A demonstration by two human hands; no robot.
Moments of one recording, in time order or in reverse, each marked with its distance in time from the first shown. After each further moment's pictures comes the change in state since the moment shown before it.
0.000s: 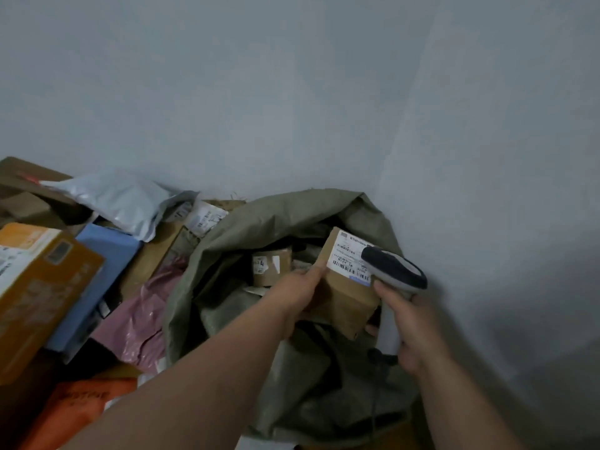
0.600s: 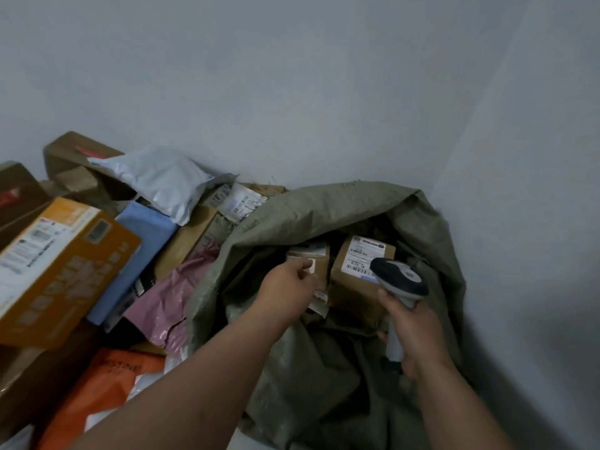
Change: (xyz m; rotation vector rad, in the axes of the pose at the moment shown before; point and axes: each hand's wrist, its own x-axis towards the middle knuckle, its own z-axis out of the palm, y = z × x) left_hand 0.029 -0.013 -0.047 0.348 0.334 0.203; right_hand 0.050 0.022 0.045 -0.158 0.004 0.031
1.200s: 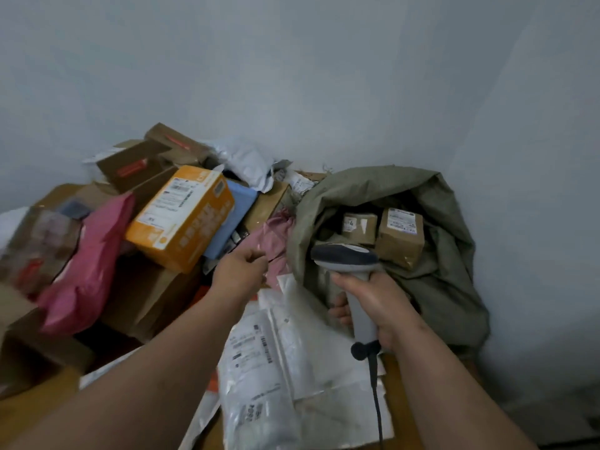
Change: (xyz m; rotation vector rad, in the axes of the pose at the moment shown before) left_hand -0.144 -0.131 -0.184 -0.266 0.169 -0.078; right_hand -0.231 0.031 0.111 -0.232 -0.352 -0.038
